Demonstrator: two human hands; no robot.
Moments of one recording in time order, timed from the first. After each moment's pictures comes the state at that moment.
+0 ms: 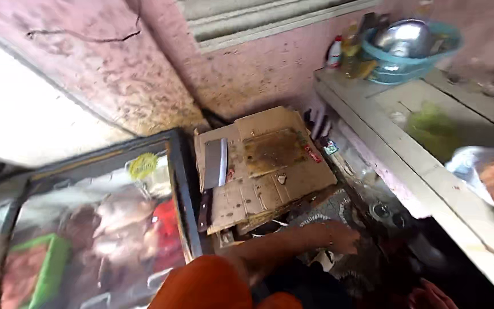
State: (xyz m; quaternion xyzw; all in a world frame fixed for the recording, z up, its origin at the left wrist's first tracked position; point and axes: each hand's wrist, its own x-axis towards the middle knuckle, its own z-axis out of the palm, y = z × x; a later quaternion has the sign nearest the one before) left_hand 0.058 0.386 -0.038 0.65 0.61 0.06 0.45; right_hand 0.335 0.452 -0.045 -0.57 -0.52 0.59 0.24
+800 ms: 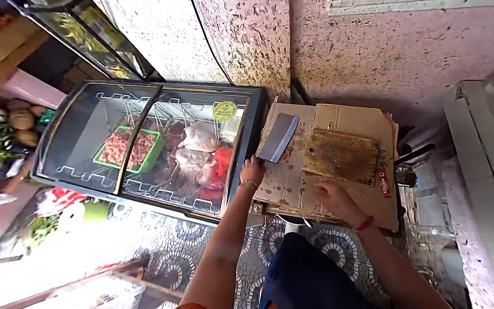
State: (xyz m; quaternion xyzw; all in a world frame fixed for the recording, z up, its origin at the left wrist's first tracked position) left_hand -0.124 0.137 -0.103 -0.17 0.95 0.22 0.14; right_hand -0.063 0.419 -0.037 0.08 -0.88 0.37 -0.27
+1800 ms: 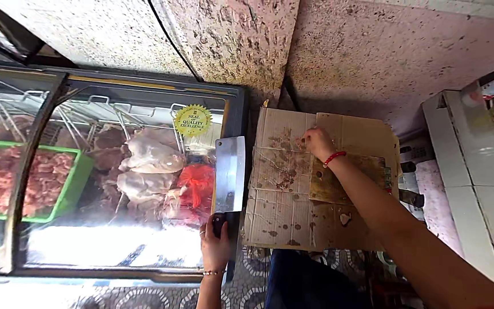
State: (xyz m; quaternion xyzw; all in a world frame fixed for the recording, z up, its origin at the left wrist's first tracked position) left_hand -0.047 0.044 -0.158 -0.24 0.88 0.40 -0.04; right_hand -0.316 0.357 -0.091 0.04 -0.97 0.21 -0.11
